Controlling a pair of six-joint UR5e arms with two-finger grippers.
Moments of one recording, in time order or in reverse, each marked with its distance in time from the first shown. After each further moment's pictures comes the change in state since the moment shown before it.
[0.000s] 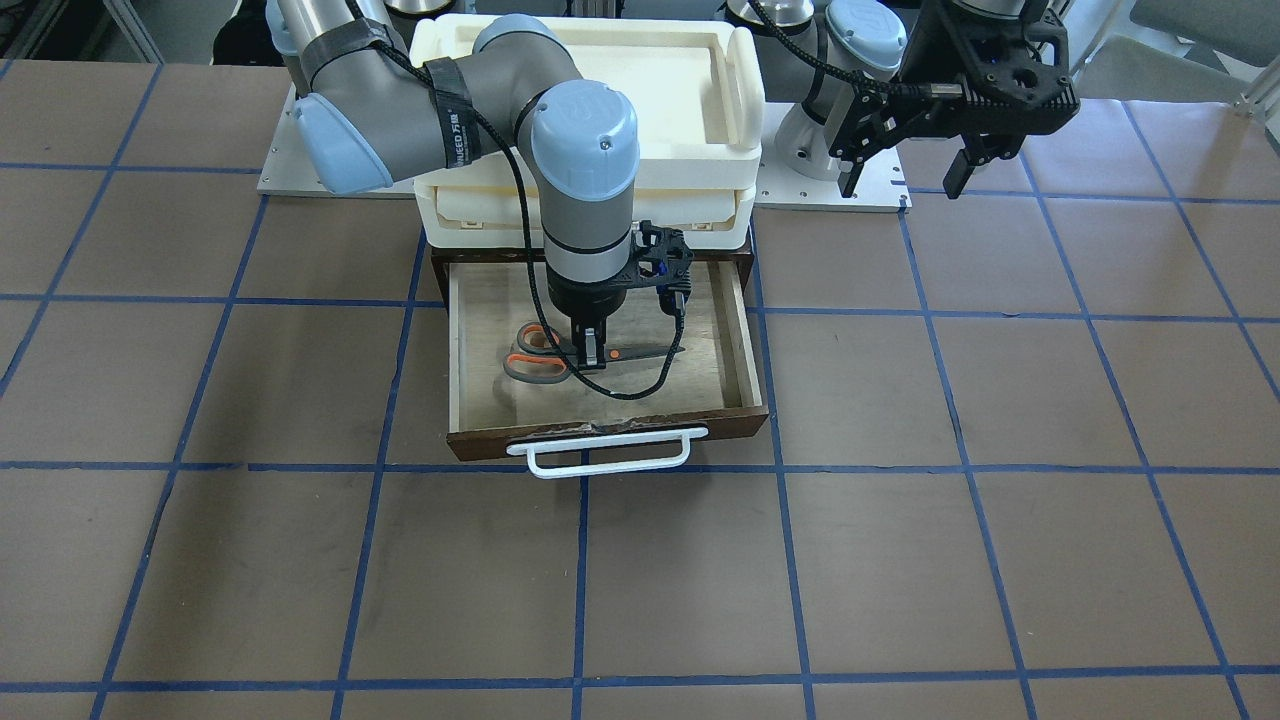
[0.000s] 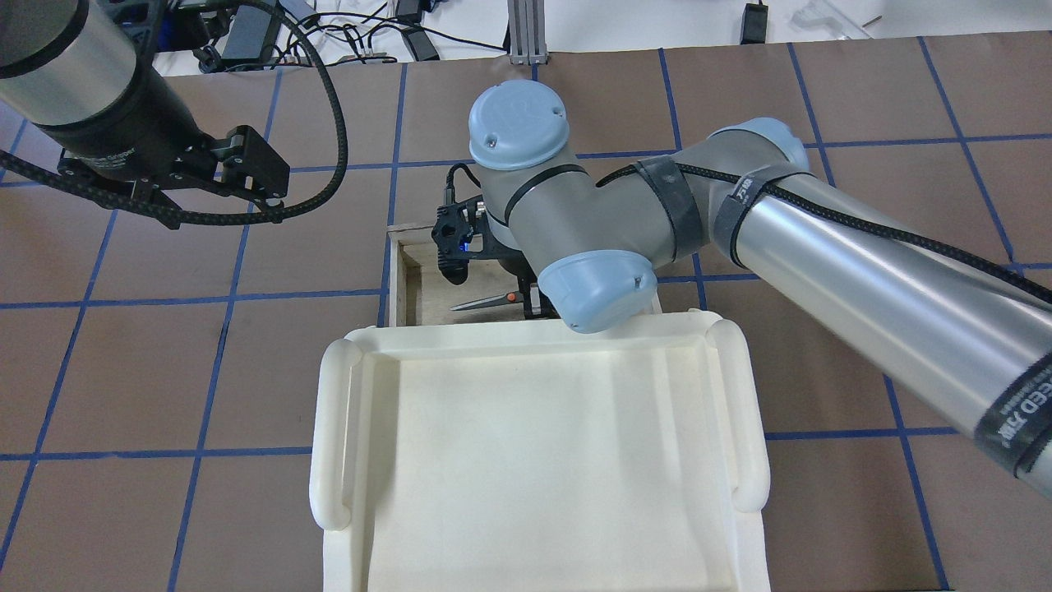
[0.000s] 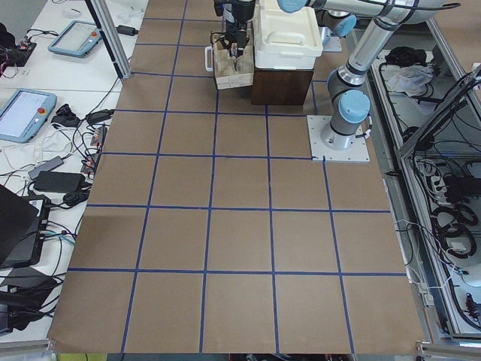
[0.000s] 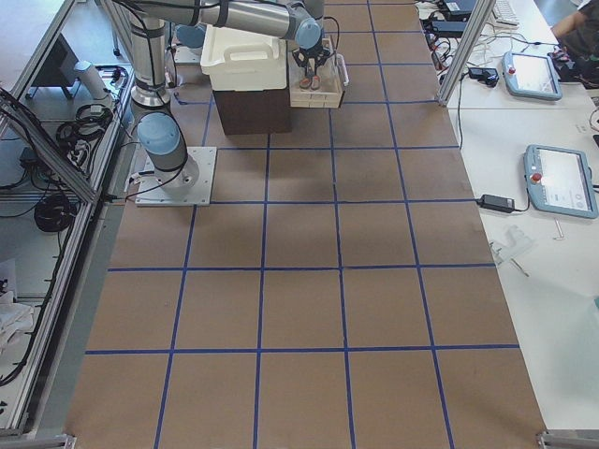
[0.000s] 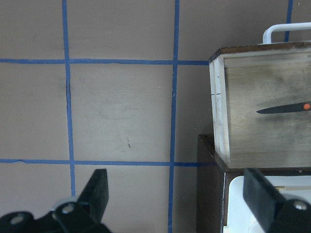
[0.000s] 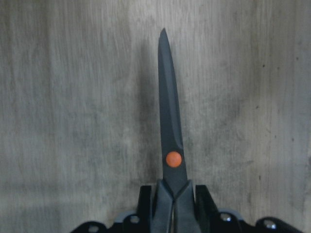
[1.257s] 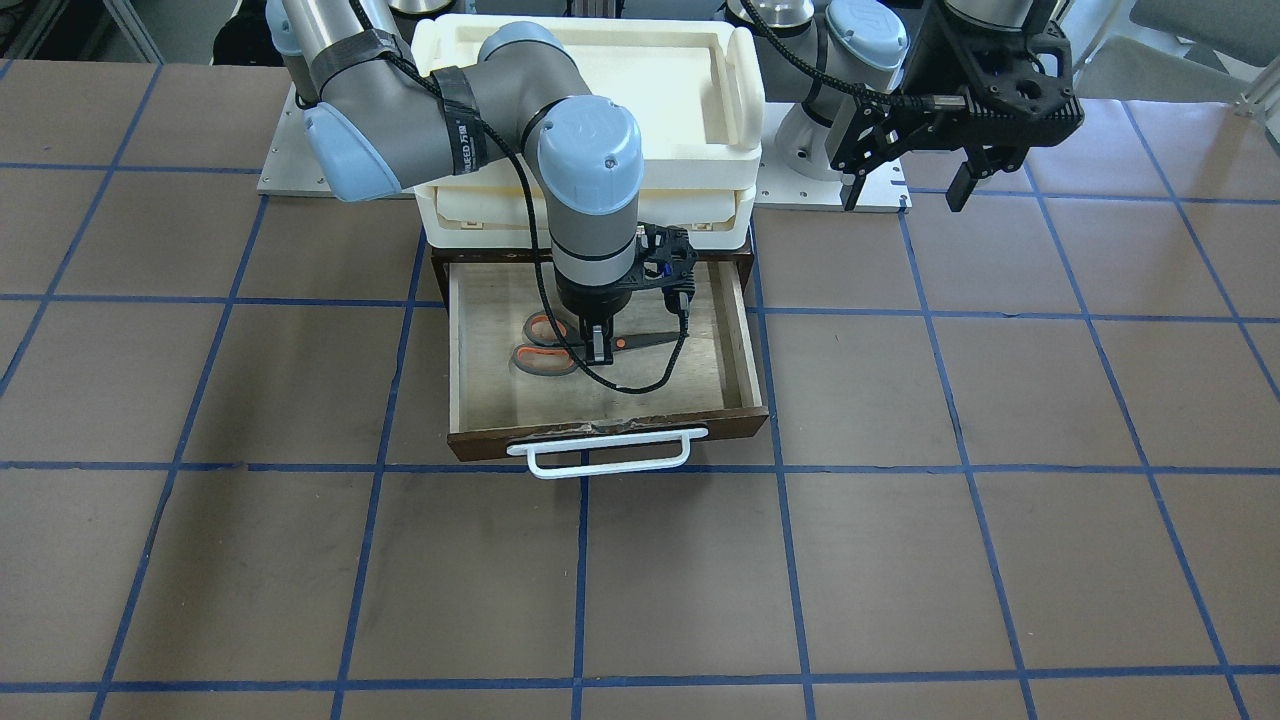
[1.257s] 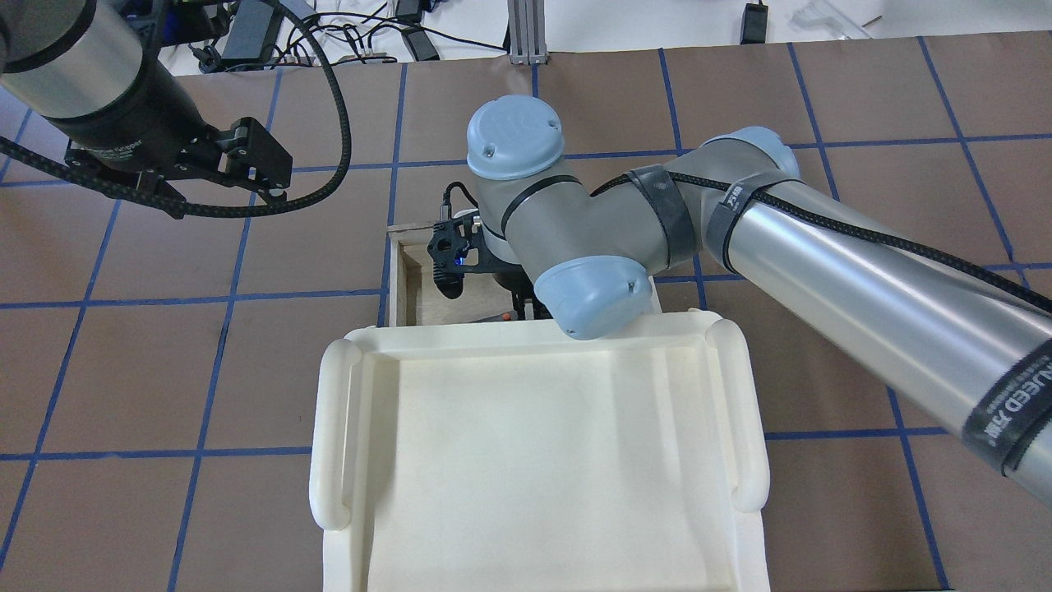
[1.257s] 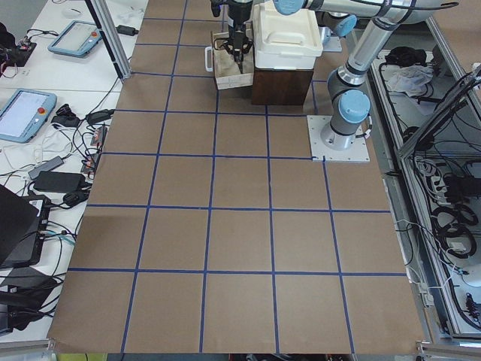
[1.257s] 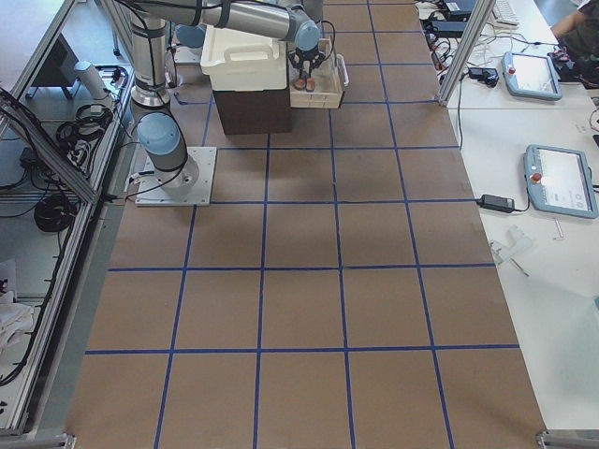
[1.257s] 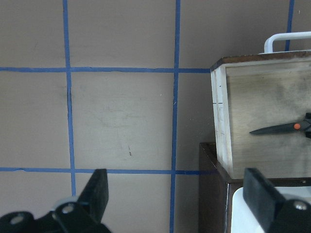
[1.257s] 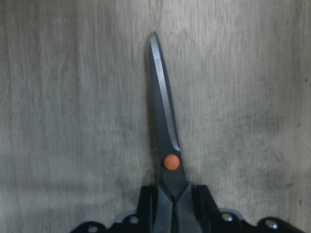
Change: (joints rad) left arm -0.002 -0.013 0.003 0.036 0.000 -0.001; right arm 0.006 0.006 0.010 0.031 0.048 0.008
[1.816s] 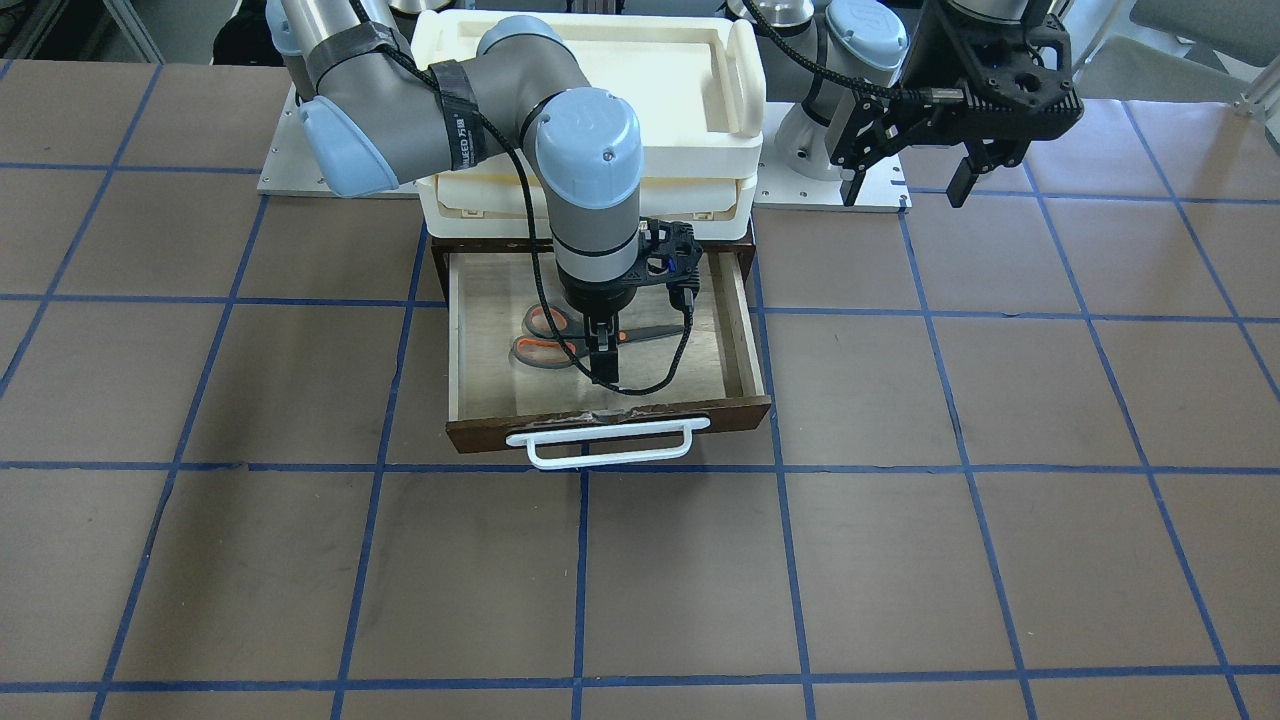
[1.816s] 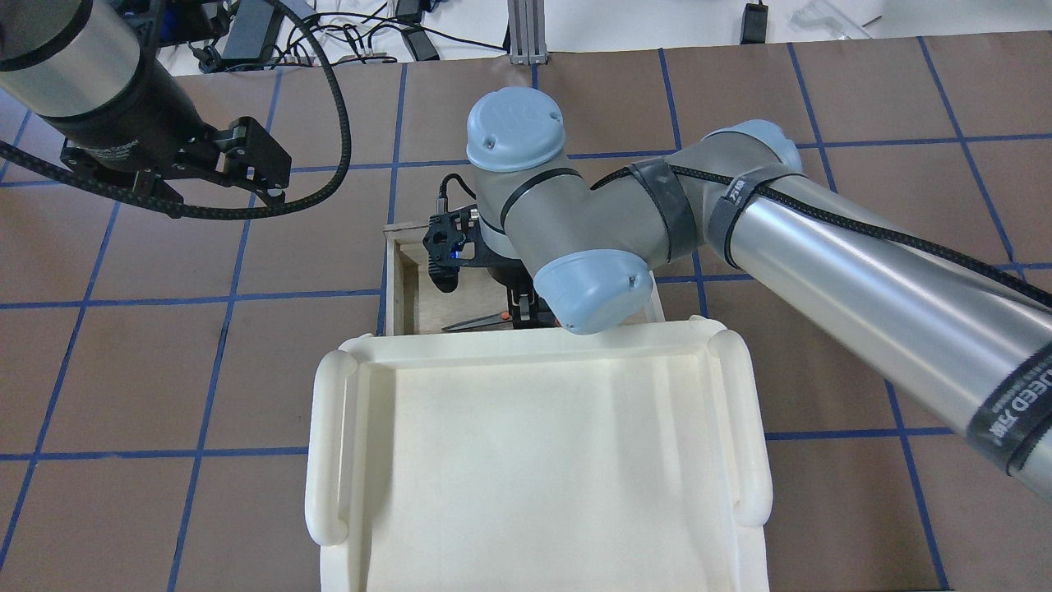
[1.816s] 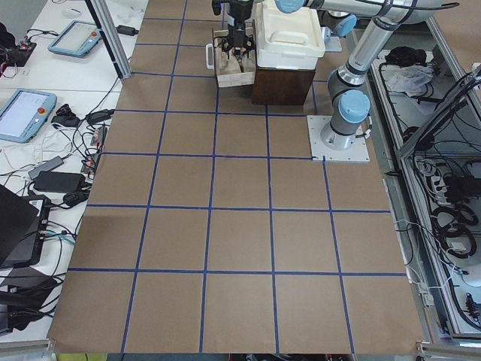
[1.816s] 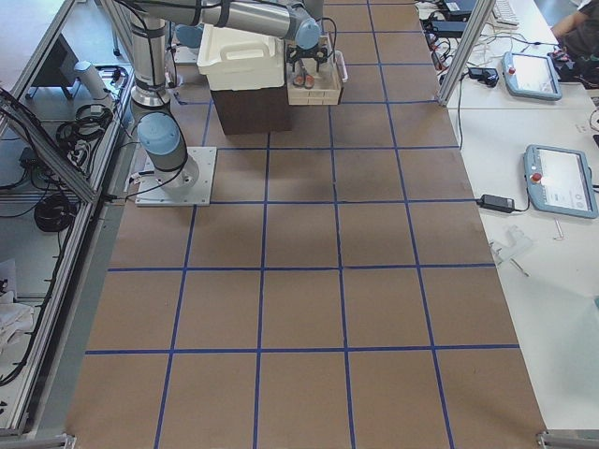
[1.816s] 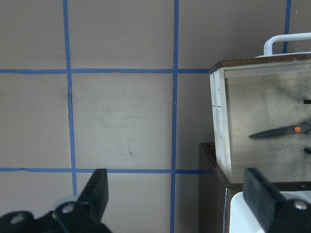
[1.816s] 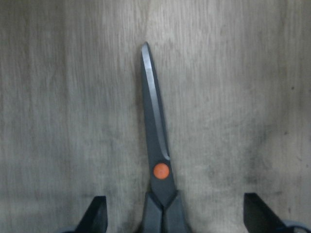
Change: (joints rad) left arm -0.003 0.001 0.002 -0.006 0.007 0.001; right arm -0.003 -0.006 -0.028 0.005 0.014 0.007
